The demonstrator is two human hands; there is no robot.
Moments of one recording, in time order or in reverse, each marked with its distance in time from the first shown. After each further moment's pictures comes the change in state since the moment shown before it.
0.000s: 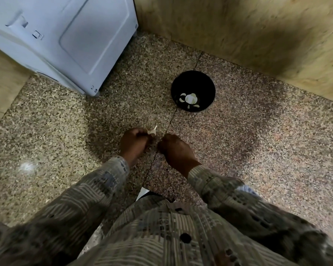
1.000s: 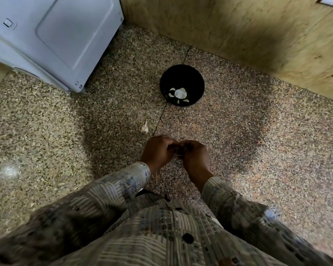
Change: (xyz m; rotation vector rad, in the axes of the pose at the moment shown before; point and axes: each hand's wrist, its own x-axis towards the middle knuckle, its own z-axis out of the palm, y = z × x) left_hand -0.052 0.003 0.076 0.611 -0.261 0.754; right_hand -0.054 0.035 0.001 0.844 0.375 0.943
